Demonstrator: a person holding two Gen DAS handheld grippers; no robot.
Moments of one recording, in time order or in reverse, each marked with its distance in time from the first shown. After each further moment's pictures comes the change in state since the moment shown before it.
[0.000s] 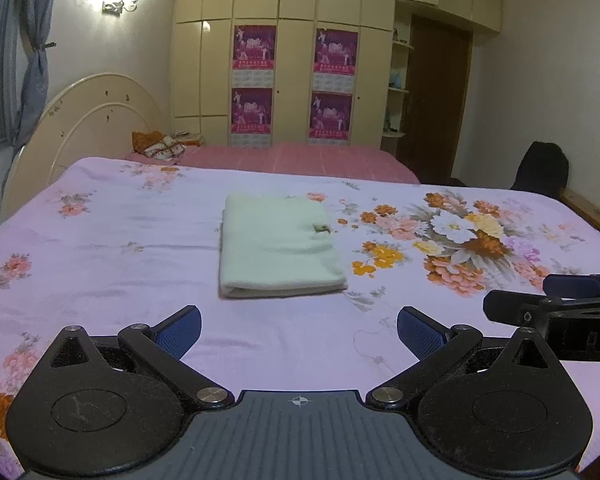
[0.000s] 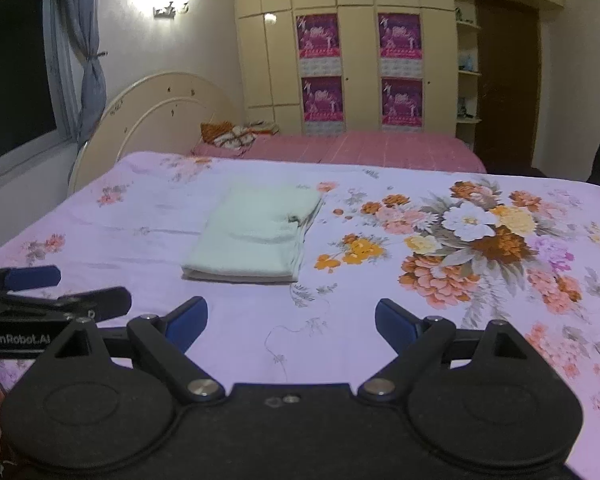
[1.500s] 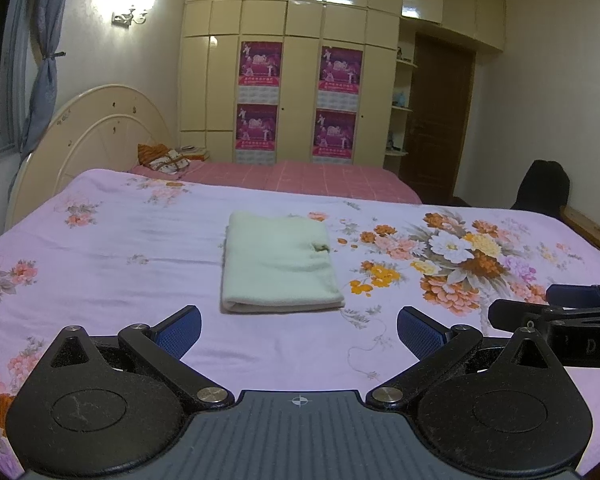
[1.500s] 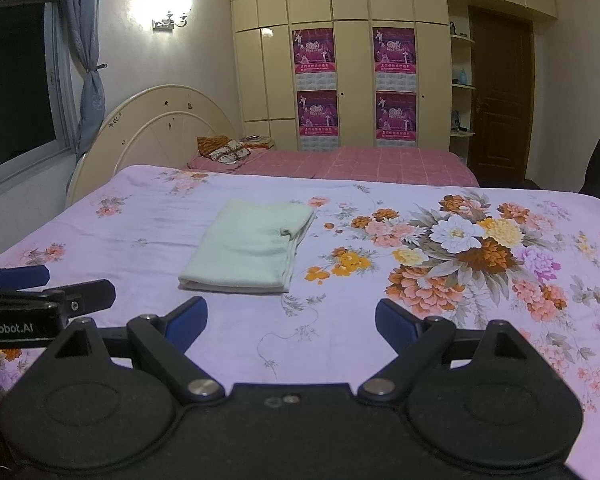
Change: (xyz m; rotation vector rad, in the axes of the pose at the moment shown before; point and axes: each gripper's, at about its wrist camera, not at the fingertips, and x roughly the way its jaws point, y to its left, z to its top) left arm -0.017 -0.011 0.004 -0.019 -0.051 0.013; right arm -0.020 -0.004 -0.003 -0.011 -0.044 -0.011
